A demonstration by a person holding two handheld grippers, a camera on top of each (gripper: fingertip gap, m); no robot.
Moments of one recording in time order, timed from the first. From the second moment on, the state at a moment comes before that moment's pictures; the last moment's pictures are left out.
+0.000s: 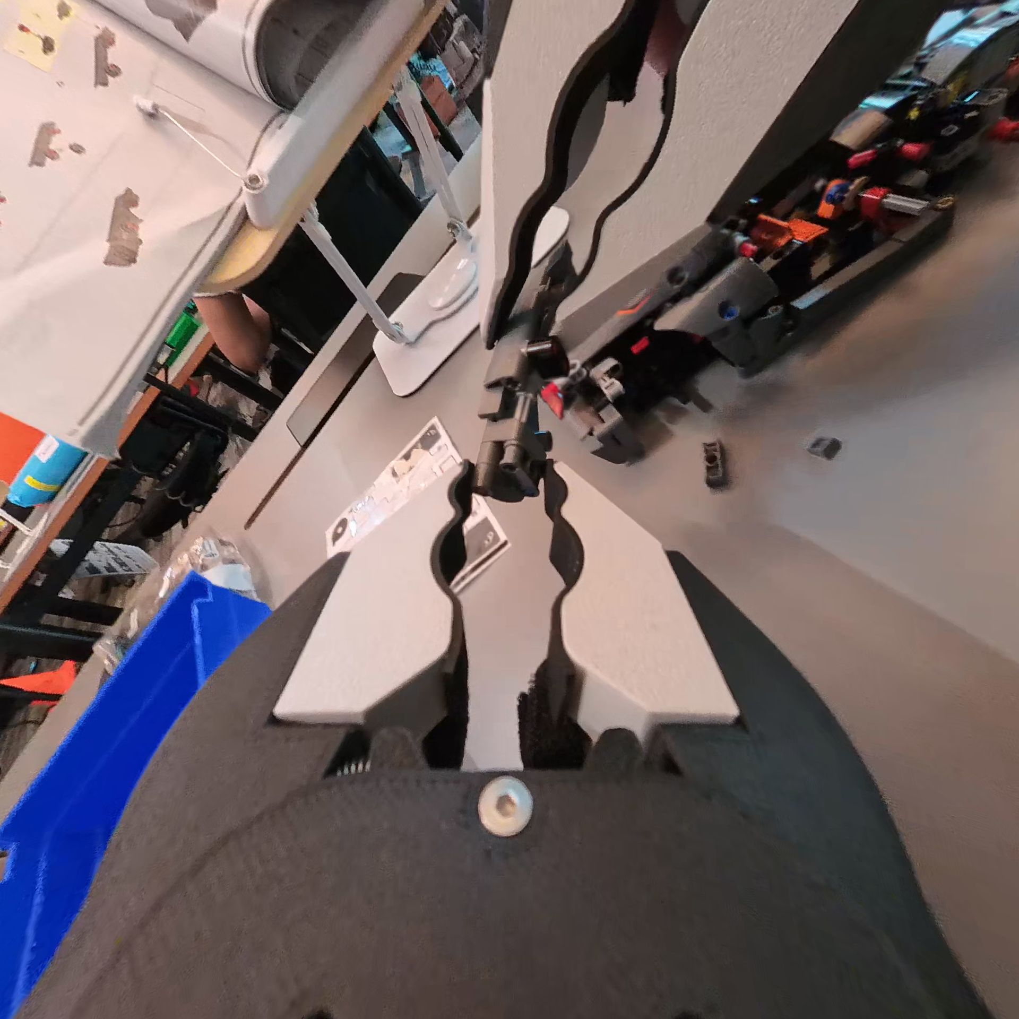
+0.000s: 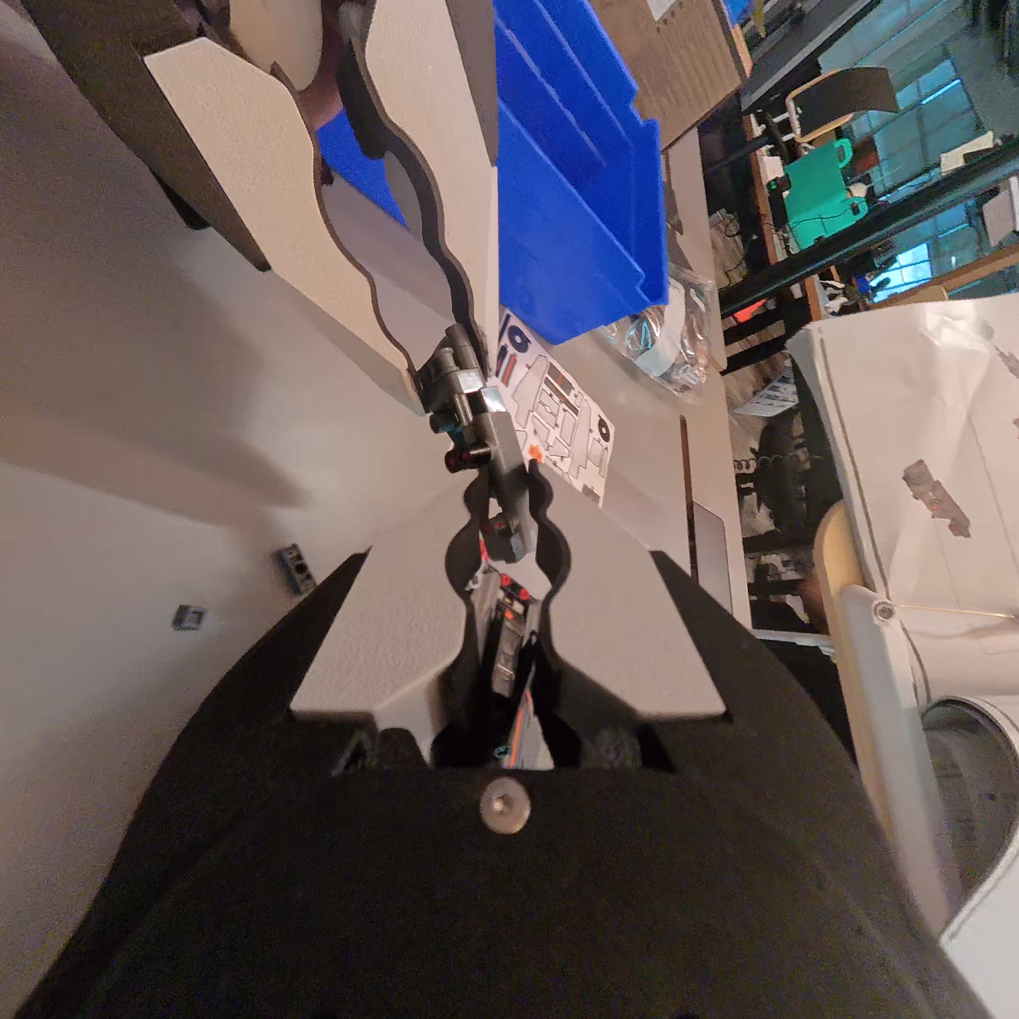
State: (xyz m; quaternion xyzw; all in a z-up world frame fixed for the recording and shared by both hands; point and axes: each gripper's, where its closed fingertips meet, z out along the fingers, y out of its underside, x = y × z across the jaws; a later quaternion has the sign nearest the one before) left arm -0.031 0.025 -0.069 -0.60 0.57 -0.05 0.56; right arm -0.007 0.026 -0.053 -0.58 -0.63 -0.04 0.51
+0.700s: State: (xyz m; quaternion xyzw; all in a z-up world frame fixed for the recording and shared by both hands) left arm 0.022 0.080 -0.015 -0.50 0.61 -0.01 0.61; right arm 0.049 0.080 0.000 -0.60 -0.52 -0.09 0.60
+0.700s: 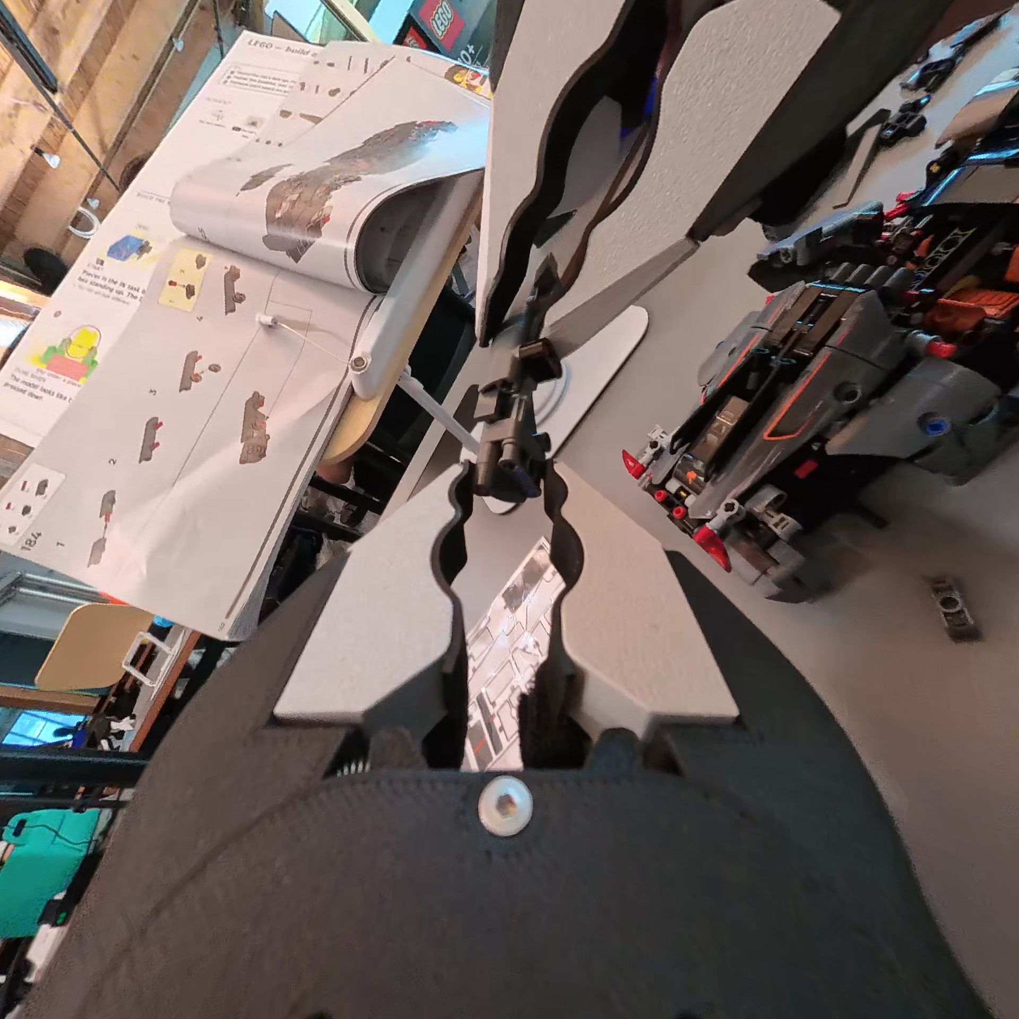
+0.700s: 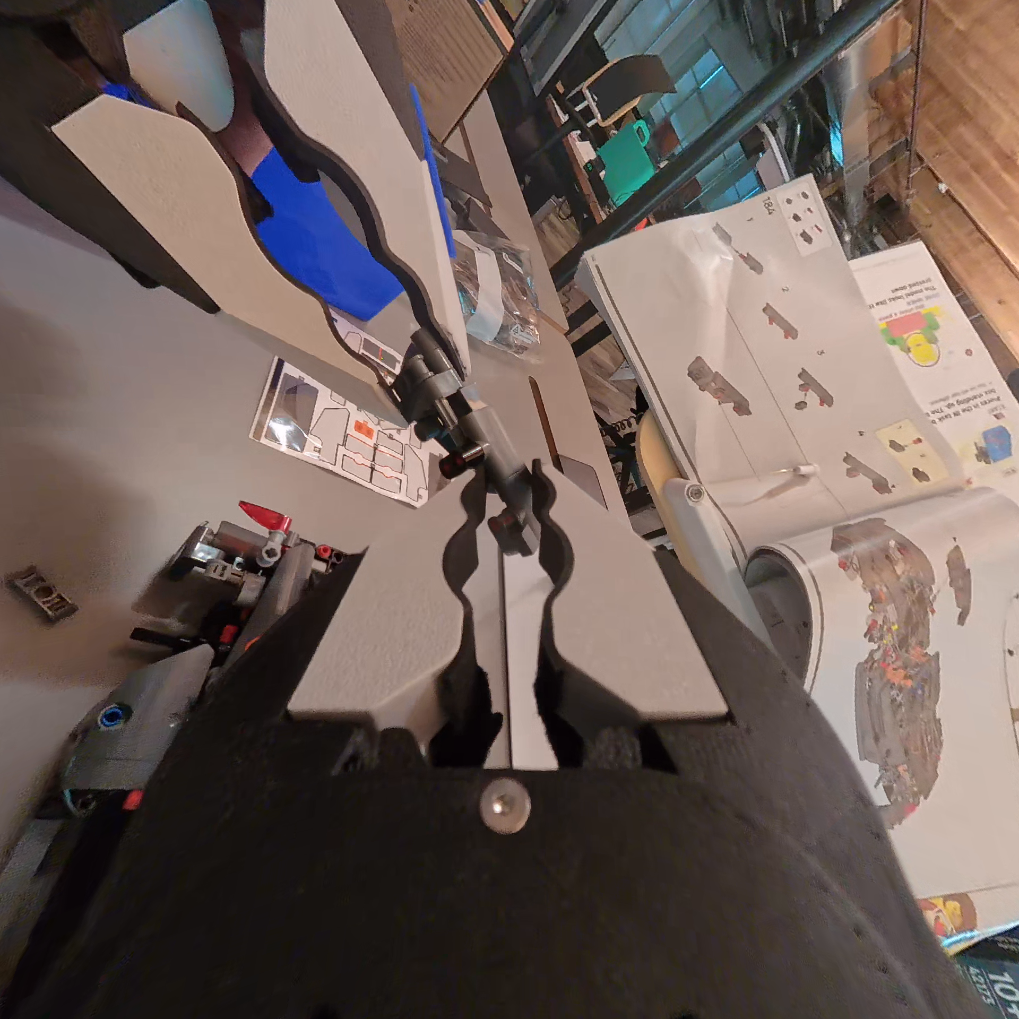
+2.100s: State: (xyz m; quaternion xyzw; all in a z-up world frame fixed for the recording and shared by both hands) left arm 0.052 0.085 -0.026 -0.55 0.59 -0.12 0.58; right arm 0.080 0.090 0.001 -0.63 -0.52 -0.10 0.57
